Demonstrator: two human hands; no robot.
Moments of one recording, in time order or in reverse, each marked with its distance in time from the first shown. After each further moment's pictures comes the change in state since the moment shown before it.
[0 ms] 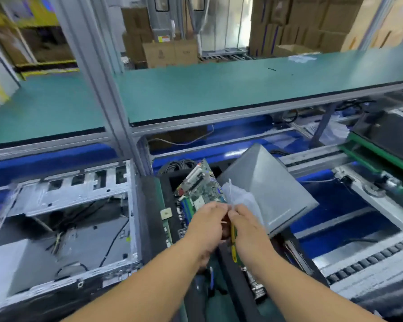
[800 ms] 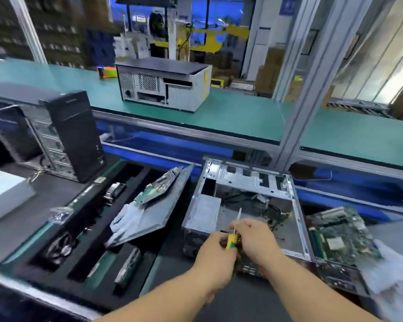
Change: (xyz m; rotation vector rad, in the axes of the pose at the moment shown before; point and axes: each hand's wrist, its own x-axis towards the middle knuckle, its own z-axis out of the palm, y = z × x) left_hand -0.234 -0.039 -0.315 0.114 0.540 0.027; right_hand -0.116 -0.002 0.348 -0.574 -0.411 -0.120
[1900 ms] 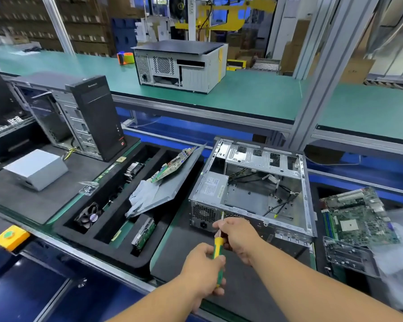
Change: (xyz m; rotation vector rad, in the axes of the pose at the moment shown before) left_hand -0.050 -0.074 0.010 -0.135 0.140 -0.269; right_hand -0.010 0.055 0.046 0.246 -0.379 0.176
